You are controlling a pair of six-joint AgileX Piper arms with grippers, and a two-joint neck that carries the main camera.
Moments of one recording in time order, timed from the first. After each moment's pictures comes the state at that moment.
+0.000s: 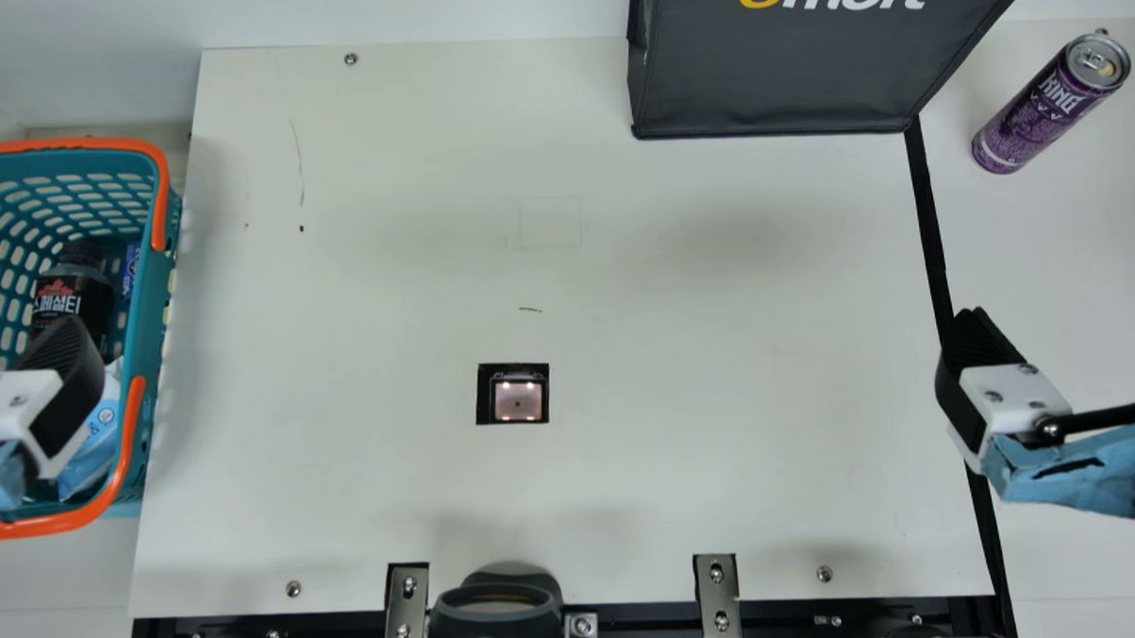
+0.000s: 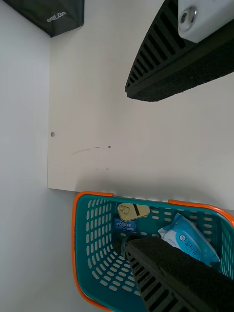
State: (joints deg) left arm -1.6 43.3 -68.9 -1.5 69.6 0.0; right arm 0.7 42.6 -69.8 -0.8 69.5 0.0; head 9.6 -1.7
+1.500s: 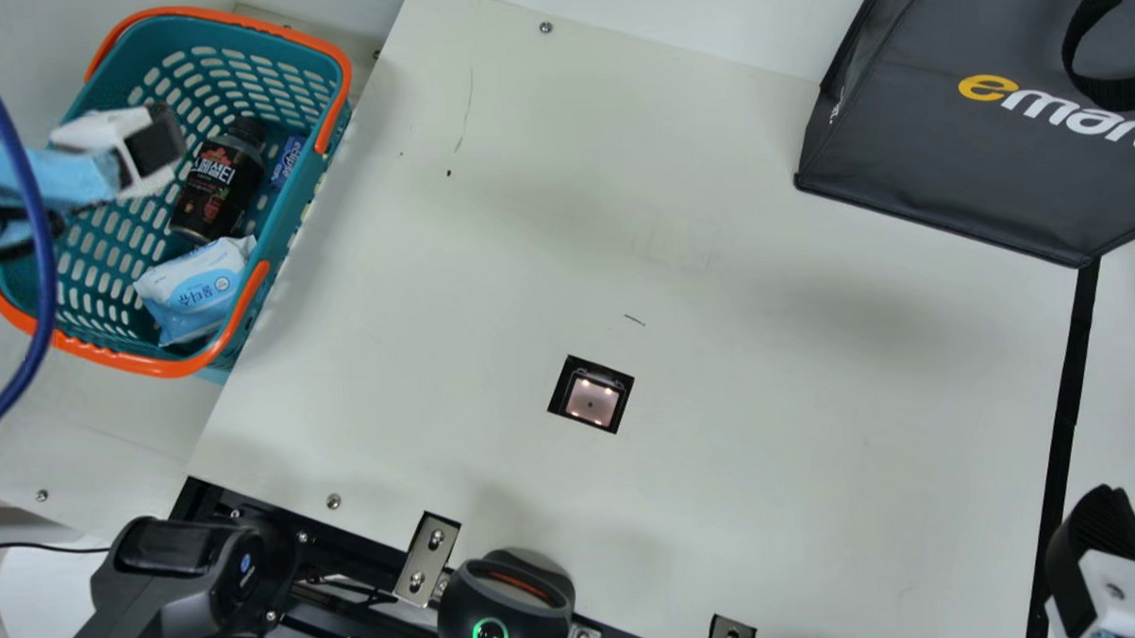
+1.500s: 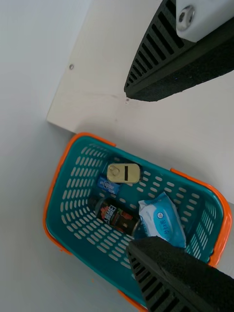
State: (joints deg) left arm 15.2 53.7 -72.0 2.0 66.8 -9.8; right arm 0.7 42.6 -69.8 -0.8 69.5 0.0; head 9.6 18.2
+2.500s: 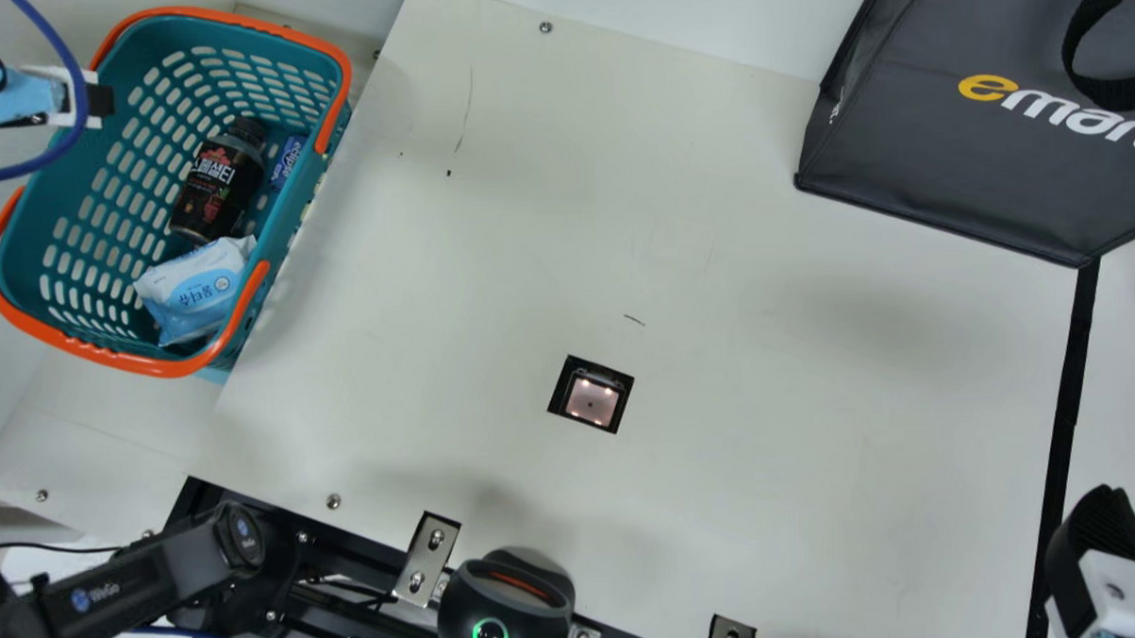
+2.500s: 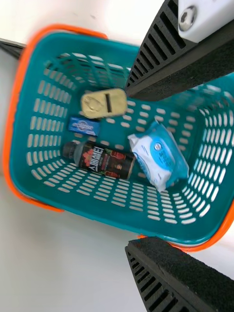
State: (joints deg) left arm 41.8 83.3 -78.9 -12.5 63.0 35.4; right arm 0.7 42.6 -69.8 -0.8 69.5 0.0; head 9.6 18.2
